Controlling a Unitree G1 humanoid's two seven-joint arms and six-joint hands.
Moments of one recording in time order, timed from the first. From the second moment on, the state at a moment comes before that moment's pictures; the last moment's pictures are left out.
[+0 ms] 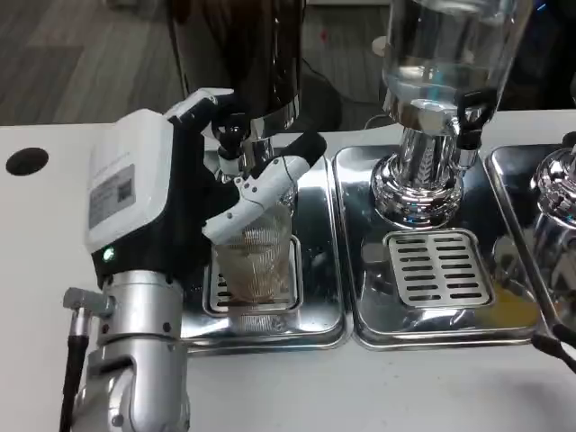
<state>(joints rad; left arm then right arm) 0.02 0.06 -0.27 -0.53 0.95 0.38 -0.02 0.61 -0.44 -0.18 0.28 -0.10 -1.06 0.17</state>
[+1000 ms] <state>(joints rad) 0.04 0.06 -0.28 -0.55 0.95 0.38 -0.02 0.61 -0.44 -0.18 0.28 -0.08 -1.06 0.18</state>
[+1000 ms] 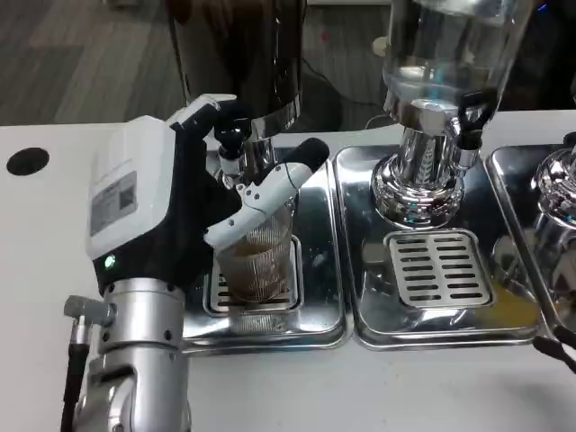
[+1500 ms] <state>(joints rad) 0.04 0.06 -0.28 -0.55 0.95 0.38 -0.02 0.61 -0.44 -0.18 0.28 -0.08 -1.06 0.19</state>
